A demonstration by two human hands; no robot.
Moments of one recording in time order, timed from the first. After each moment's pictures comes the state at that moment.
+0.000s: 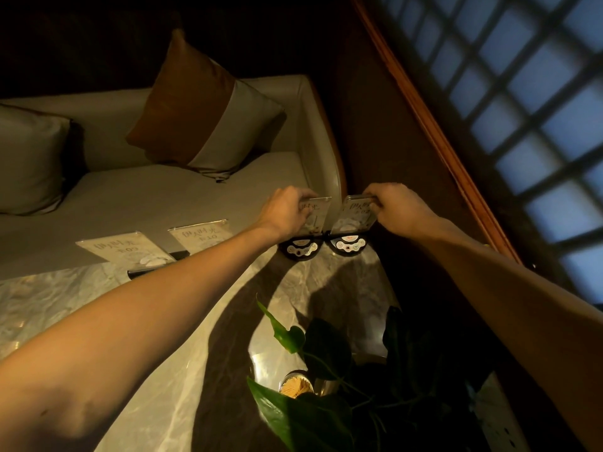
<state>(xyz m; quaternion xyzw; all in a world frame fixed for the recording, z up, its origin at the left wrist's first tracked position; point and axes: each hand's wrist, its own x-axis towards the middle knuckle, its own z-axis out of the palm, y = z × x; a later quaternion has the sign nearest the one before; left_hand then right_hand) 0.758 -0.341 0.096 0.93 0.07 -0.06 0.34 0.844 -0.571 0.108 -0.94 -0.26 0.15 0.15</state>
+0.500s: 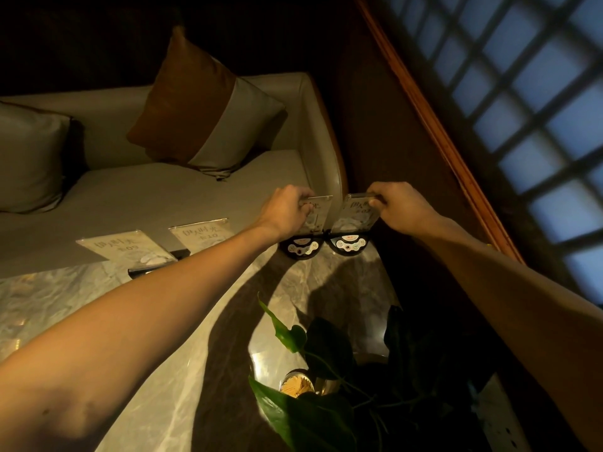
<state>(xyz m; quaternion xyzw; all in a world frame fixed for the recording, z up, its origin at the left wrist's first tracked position) 0.758 -0.339 0.095 0.93 0.07 -0.06 0.34 0.846 -0.570 0.106 -0.94 -0.25 0.17 0.17</state>
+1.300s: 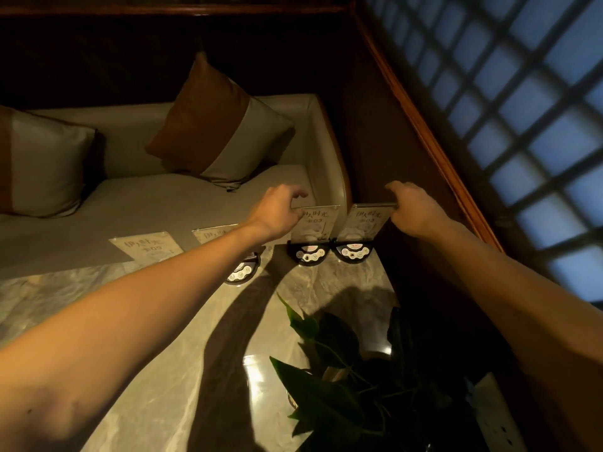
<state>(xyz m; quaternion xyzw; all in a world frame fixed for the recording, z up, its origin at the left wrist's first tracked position) 0.738 -0.308 0.125 0.94 0.08 -0.04 0.33 0.836 -0.573 0.146 -0.96 -0.18 0.16 0.13</state>
